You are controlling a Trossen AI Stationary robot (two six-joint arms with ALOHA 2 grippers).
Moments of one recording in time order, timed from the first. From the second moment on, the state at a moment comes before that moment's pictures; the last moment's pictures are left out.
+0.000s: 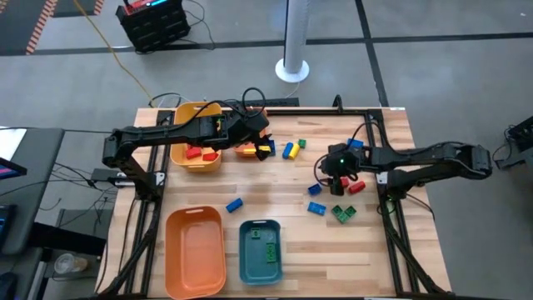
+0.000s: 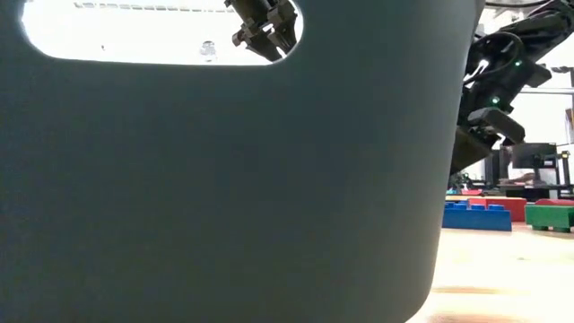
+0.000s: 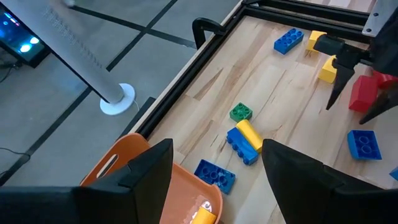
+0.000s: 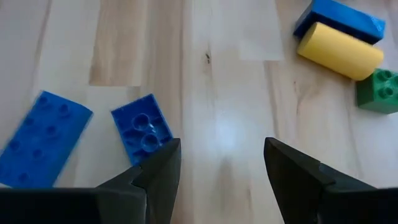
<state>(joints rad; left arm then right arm) 0.15 1.64 1.61 -0.64 -0.49 -0.14 -0.24 1.09 0.45 -0.24 -0.05 -0.24</state>
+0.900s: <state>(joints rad) 0.15 1.64 1.61 -0.59 -0.49 -0.21 -0.19 1.10 0.45 -0.25 -0.08 -0.18</state>
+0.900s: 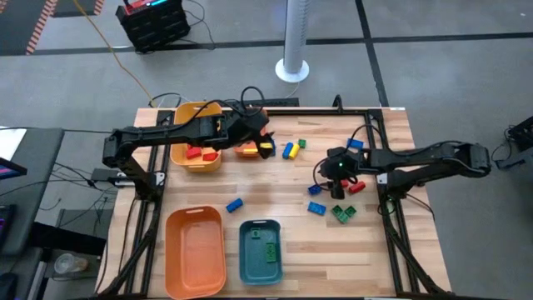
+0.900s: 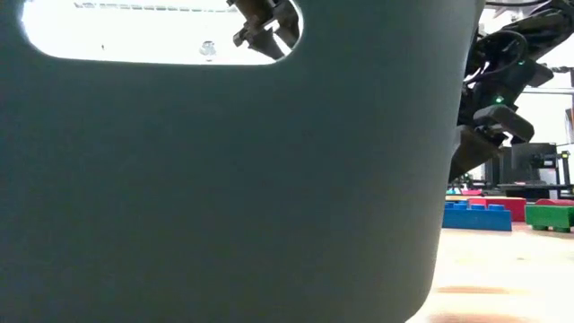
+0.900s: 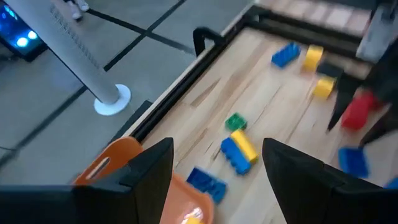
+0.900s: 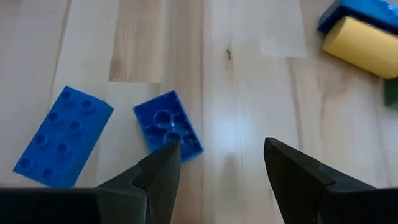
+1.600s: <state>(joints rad) 0.19 1.62 1.50 -0.85 -0.25 -0.30 -0.18 1.13 0.45 -0.17 -0.15 -0.23</state>
